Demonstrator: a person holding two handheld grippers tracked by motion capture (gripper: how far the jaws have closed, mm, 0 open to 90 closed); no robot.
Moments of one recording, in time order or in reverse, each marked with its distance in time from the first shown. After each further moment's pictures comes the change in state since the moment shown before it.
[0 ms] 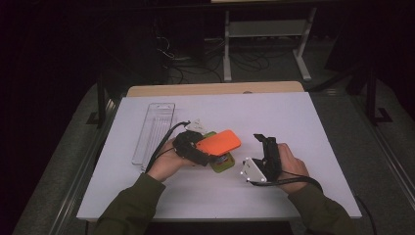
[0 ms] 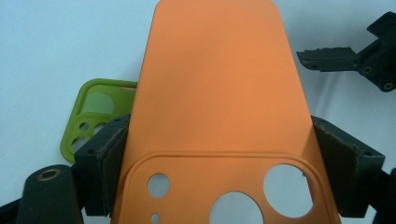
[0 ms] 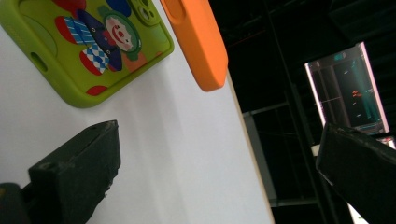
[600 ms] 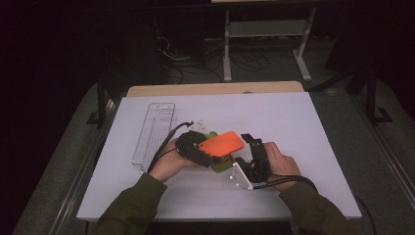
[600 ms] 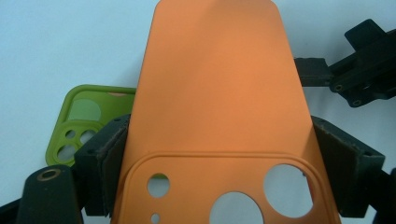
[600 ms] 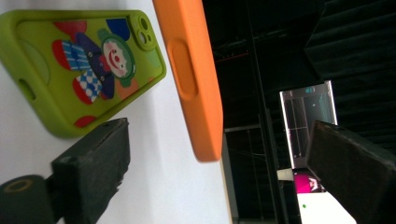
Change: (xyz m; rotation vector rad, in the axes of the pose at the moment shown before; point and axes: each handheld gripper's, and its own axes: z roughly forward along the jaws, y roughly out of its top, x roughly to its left) left arm -0.004 0.004 0.002 0.019 -0.016 0.031; right arm 0.011 0.024 0.009 -0.056 -0.082 -0.151
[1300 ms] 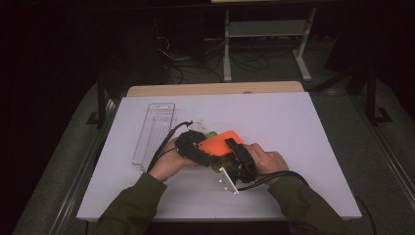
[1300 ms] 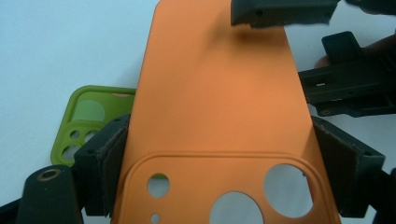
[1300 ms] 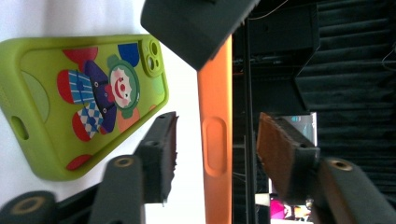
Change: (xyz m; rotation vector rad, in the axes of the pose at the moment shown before) left arm 0.002 0.000 0.000 0.002 0.009 0.010; right arm 0.014 0.021 0.017 -0.066 -0.040 -0.156
